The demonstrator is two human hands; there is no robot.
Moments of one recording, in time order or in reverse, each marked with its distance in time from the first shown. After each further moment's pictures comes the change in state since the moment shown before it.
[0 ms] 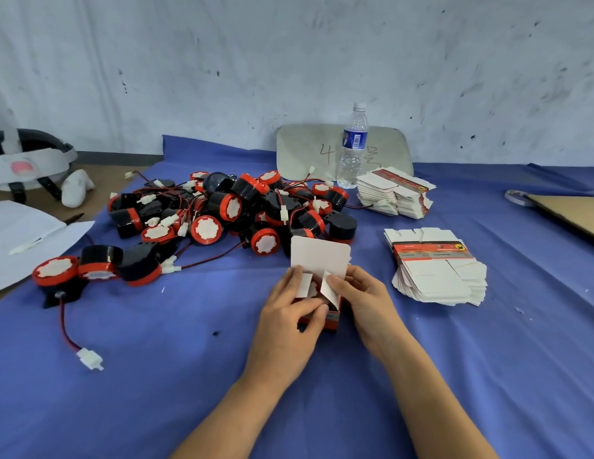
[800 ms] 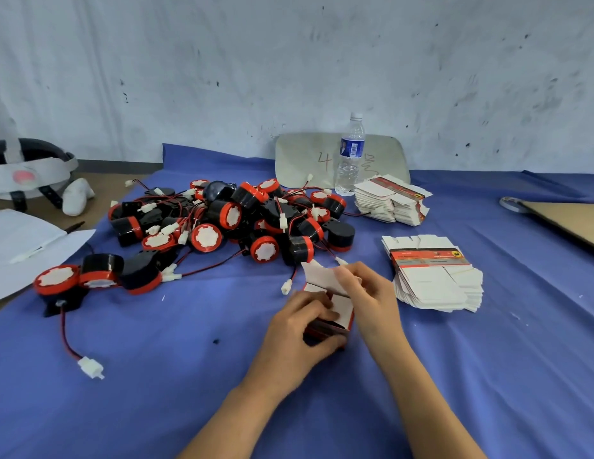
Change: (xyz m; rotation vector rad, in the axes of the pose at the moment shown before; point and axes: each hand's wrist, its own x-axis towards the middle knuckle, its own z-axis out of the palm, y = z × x) left_hand 0.000 0.000 0.000 -0.206 -0.113 0.069; right_hand -0.016 -0.021 0.011 -0.210 0.074 -0.382
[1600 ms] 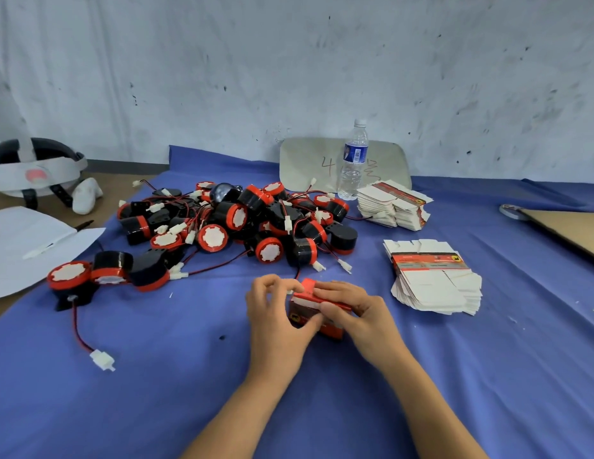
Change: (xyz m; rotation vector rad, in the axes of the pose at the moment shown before) left_hand 0.000 0.001 -0.003 0.088 0.361 -0.131; right_hand -0.013 0.007 -0.008 -0.180 -0.240 0.064
